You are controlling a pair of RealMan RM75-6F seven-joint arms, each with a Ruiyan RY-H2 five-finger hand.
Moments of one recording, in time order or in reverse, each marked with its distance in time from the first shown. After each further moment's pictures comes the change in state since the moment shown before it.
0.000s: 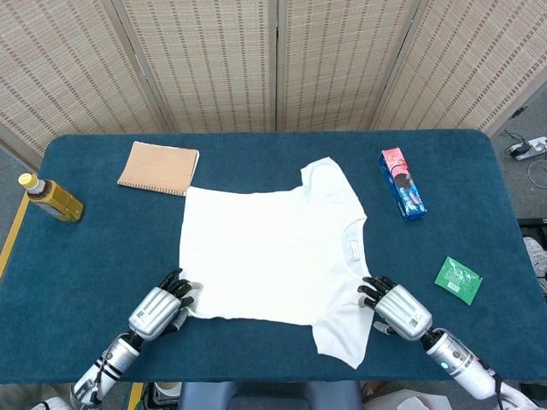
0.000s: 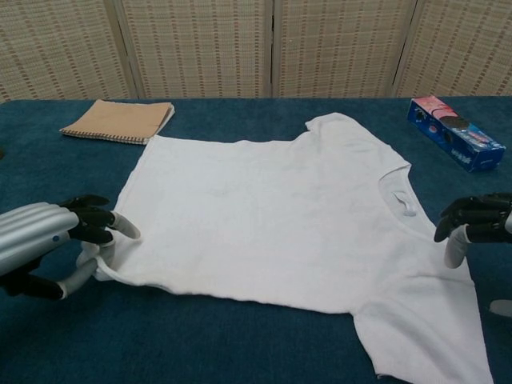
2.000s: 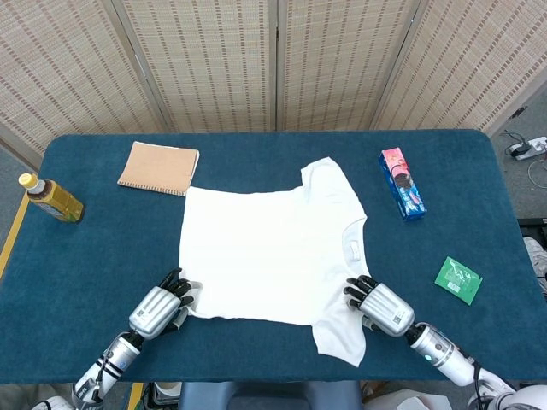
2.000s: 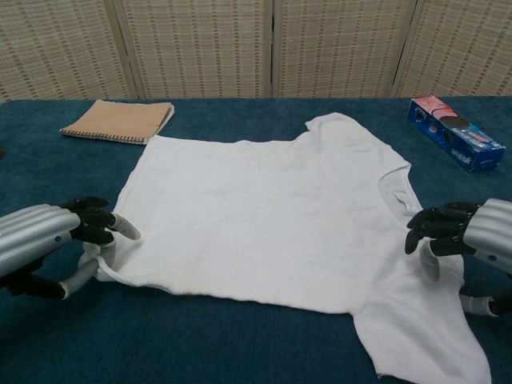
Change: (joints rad) left arm 0.000 -0.011 -0.005 0.019 -0.011 -0.005 -0.020; right arm 0.060 -0.202 -0.066 0.320 0.016 0.105 0.114
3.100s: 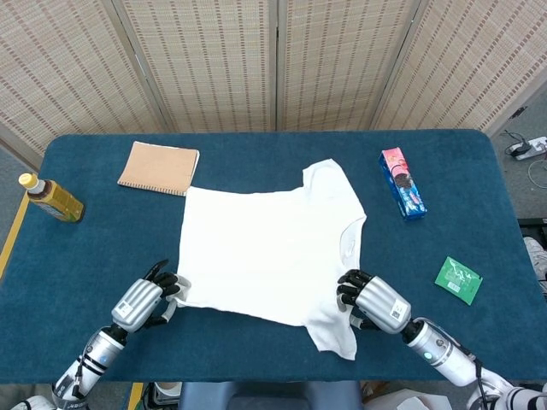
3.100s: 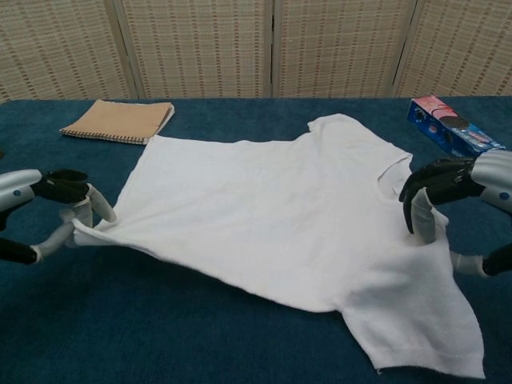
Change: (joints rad) left arm -0.006 0.139 -0.016 -0.118 -0.008 0.041 -0.244; right arm 0.082 0.210 0.024 -0.467 0.026 -0.013 0.042
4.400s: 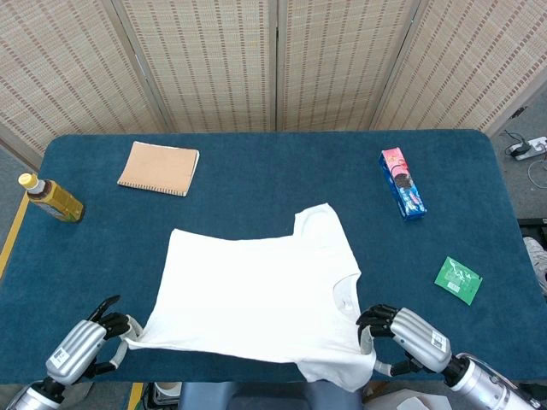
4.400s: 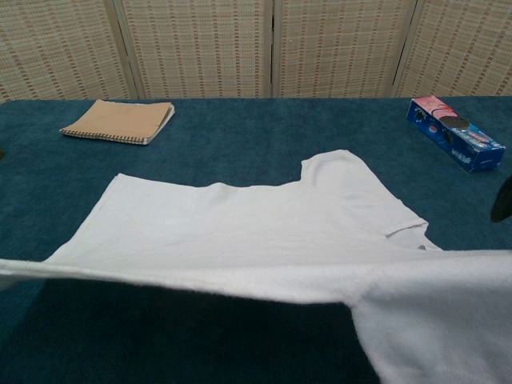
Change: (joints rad) left arm 0.194 0.367 0.194 -0.321 0.154 0.183 -0.035; right arm -0.047 0.442 -0.177 -0.536 -0.100 0.003 0.310
